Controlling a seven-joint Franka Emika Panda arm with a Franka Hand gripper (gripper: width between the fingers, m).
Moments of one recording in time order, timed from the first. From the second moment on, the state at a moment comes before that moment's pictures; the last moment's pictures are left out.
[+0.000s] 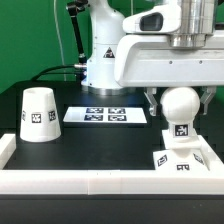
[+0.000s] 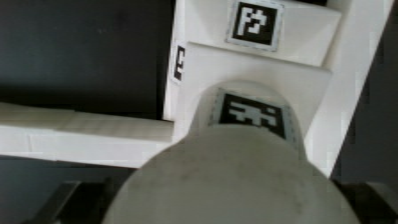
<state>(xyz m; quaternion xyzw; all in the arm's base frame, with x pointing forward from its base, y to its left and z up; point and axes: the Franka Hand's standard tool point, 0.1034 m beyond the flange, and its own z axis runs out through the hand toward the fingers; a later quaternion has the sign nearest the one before) 0.622 0.086 0.111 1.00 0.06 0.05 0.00</state>
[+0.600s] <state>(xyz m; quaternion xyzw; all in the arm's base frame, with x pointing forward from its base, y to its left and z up) 0.618 0.086 0.110 0.98 -0.20 0.04 -0.01</state>
